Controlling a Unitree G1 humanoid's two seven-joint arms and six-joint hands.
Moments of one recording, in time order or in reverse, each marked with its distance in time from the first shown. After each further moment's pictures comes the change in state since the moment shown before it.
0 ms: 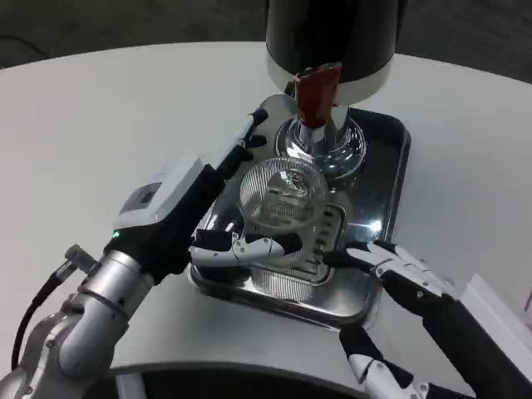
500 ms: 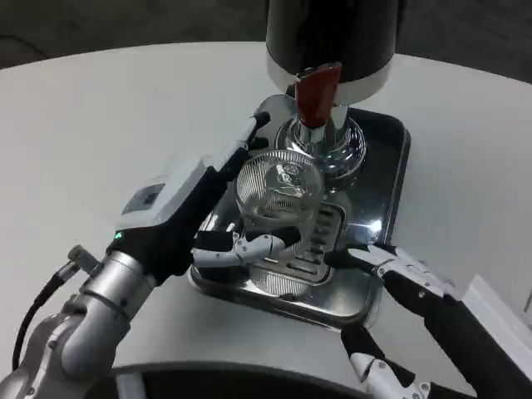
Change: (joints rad) left arm 0.000 -0.003 -0.001 0.000 0.022 0.000 0.001; right arm 0.002 -0.001 -0.002 0.000 0.013 0.010 -0.001
